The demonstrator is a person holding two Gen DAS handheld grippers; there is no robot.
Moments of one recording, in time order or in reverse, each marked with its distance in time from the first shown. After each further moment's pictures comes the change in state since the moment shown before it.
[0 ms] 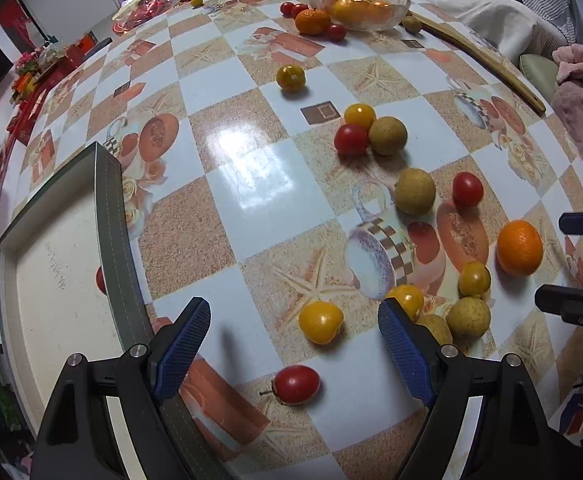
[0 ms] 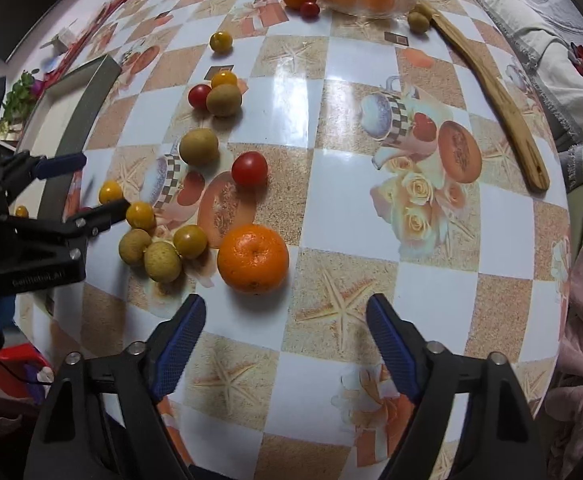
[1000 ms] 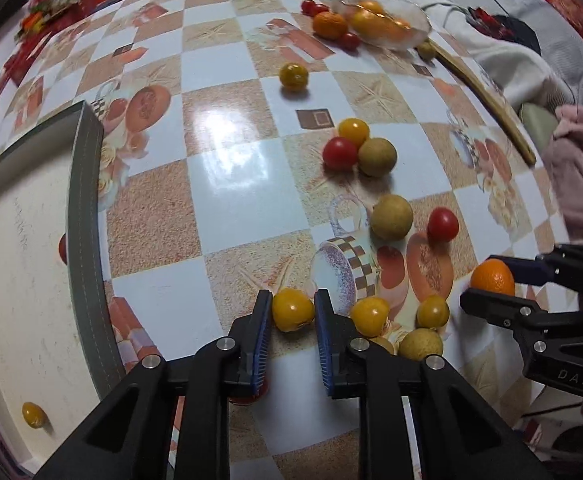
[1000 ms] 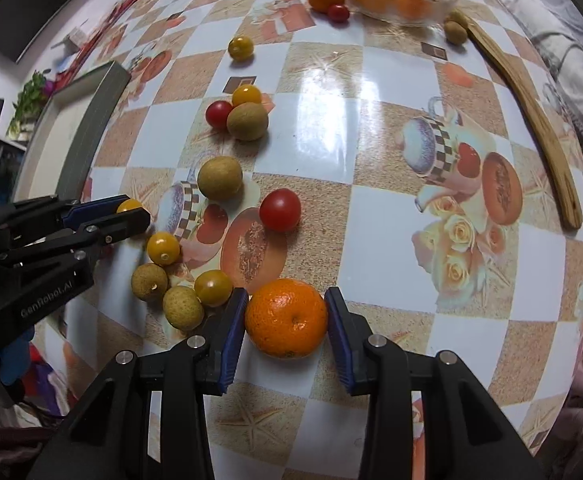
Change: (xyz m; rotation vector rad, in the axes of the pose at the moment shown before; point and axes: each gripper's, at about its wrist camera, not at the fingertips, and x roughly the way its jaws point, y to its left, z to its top) left arm -0.005 -0.006 0.001 -0.193 0.020 -0.156; right arm 0.013 0.010 0.036 -0.001 0.011 0.074
